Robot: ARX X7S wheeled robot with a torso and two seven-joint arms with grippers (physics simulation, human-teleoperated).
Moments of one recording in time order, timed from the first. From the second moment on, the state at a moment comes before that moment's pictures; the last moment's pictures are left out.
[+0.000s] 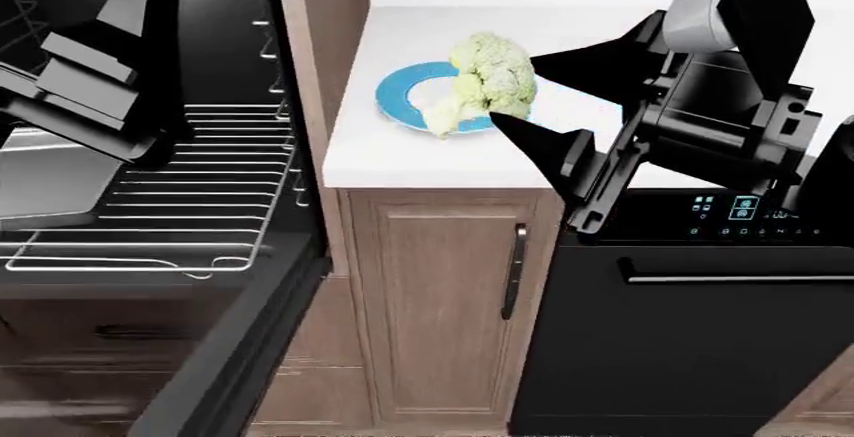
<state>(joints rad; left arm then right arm) -0.93 -0.86 -0.09 0.84 -1.17 -0.86 -0.34 1.31 0.90 -0.65 -0.37 1.02 0.74 -0.34</state>
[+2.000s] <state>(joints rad) -0.90 -0.86 -0.06 0.85 -1.16 -0.83 -0.35 1.29 0.87 -0.65 -0.35 0.96 0.67 -0.32</state>
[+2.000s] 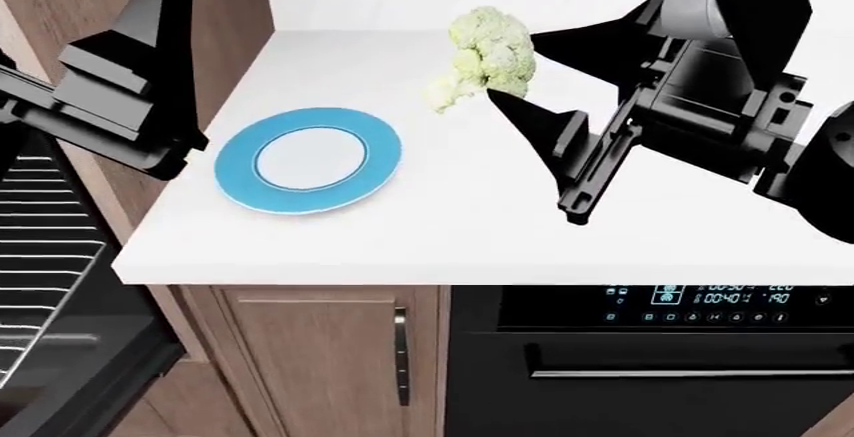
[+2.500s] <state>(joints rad) -0.88 -0.85 -0.08 0.86 -1.14 -0.78 -0.33 1.29 0.87 -0.66 -0.35 0.95 0.67 -0.33</state>
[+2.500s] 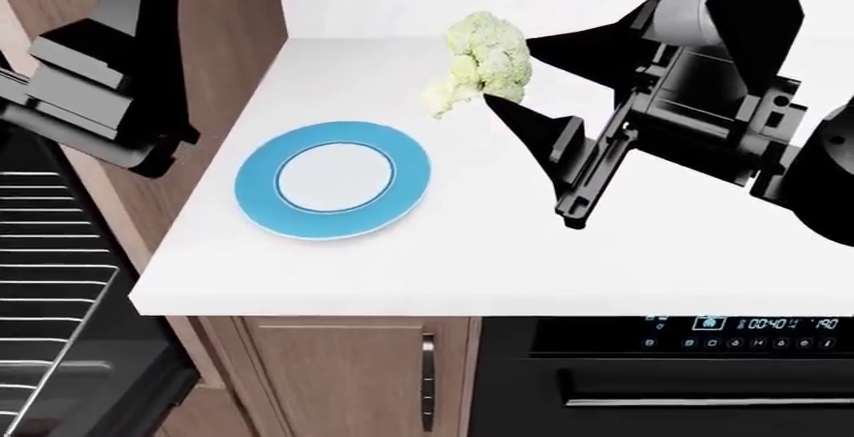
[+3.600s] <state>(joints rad) -0.86 -0.86 -0.10 0.89 -1.12 -0.72 -0.30 1.29 0.86 -0.67 -0.36 0.95 0.67 -0.34</state>
